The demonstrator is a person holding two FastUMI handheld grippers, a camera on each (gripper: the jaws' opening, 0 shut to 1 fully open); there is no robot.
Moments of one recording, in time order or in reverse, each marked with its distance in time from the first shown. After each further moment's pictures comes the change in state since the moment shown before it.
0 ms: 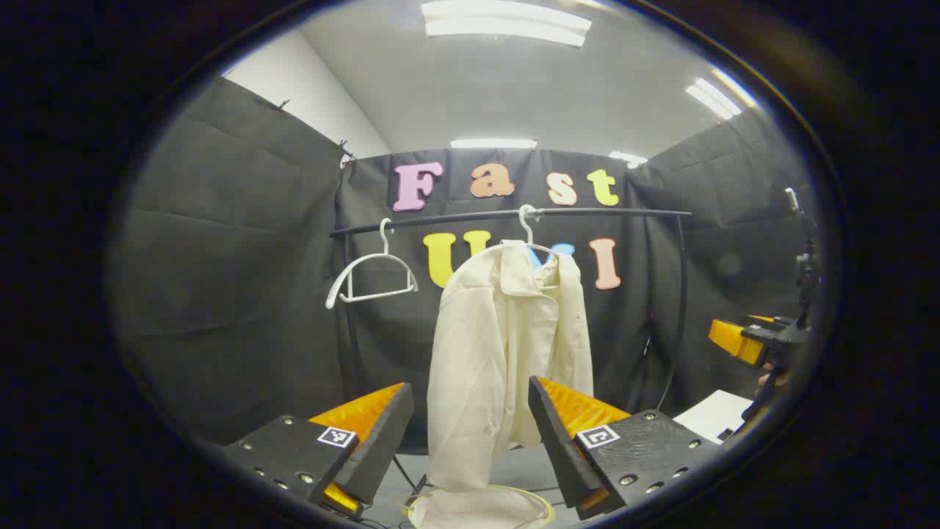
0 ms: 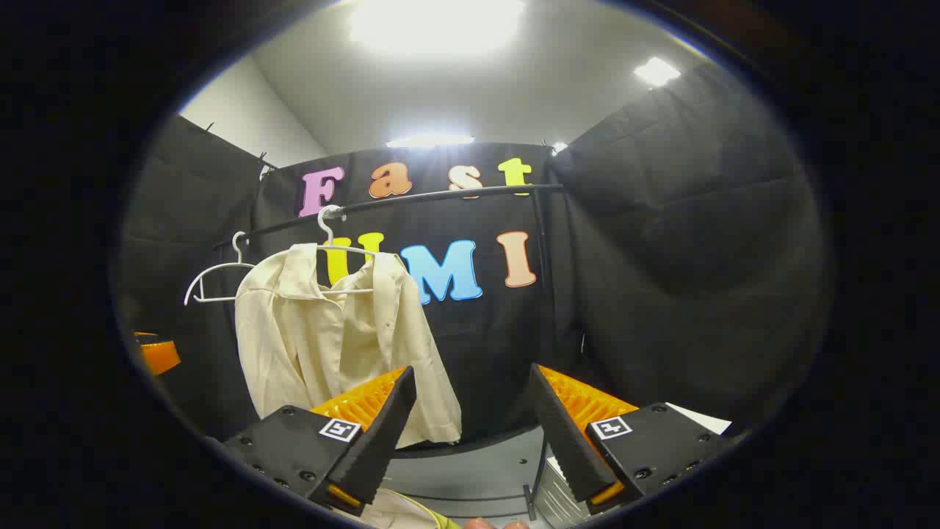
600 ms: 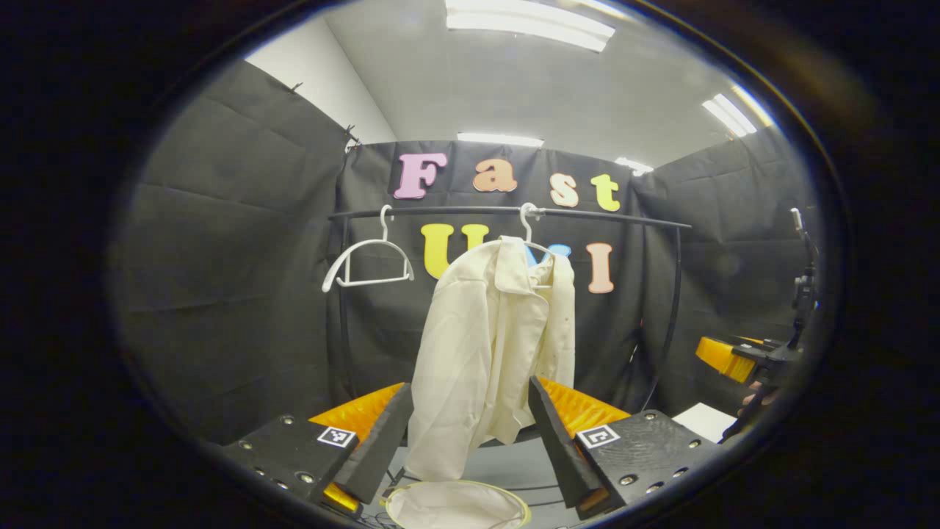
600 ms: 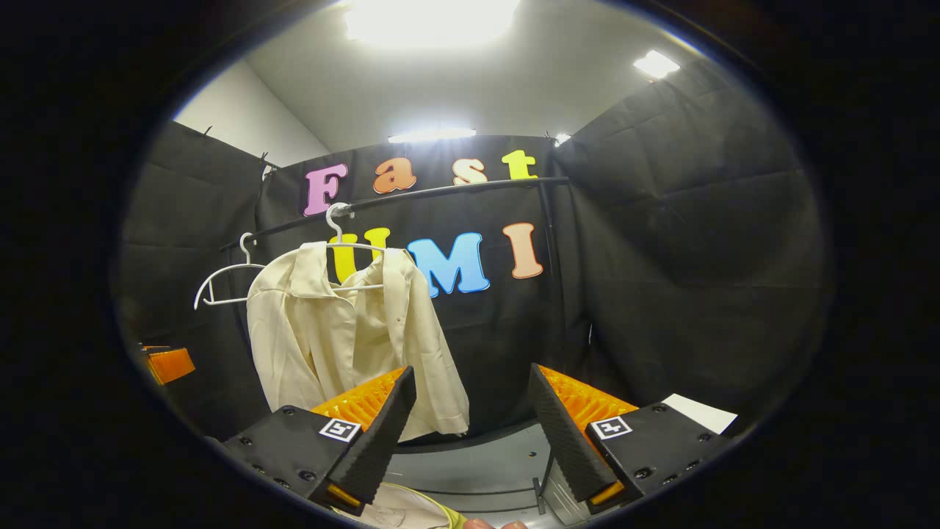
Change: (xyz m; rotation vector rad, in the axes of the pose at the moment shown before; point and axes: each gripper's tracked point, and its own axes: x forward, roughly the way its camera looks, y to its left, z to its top) left arm 0.000 0.001 -0.005 -0.058 0.020 -0.036; right arm -0.007 0.013 0.003 0.023 0.024 0.026
